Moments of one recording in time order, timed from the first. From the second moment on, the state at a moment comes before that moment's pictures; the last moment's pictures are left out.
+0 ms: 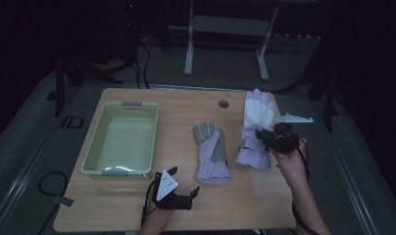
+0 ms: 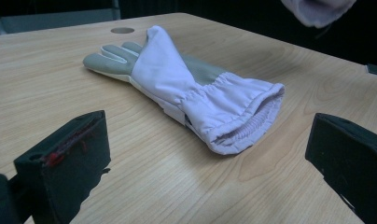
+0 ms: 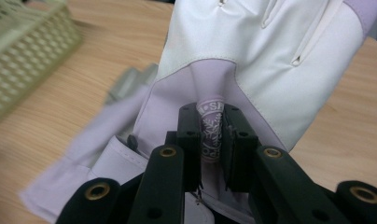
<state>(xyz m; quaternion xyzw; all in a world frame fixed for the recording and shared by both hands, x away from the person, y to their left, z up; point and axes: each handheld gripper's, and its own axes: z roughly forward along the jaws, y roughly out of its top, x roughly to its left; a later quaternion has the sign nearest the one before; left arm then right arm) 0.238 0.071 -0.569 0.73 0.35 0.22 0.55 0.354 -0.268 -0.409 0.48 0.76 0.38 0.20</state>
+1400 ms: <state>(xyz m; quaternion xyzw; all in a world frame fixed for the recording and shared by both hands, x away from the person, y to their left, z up) 0.236 0.069 -0.569 0.73 0.35 0.23 0.55 0.382 -0.145 -0.500 0.47 0.82 0.31 0.10</state>
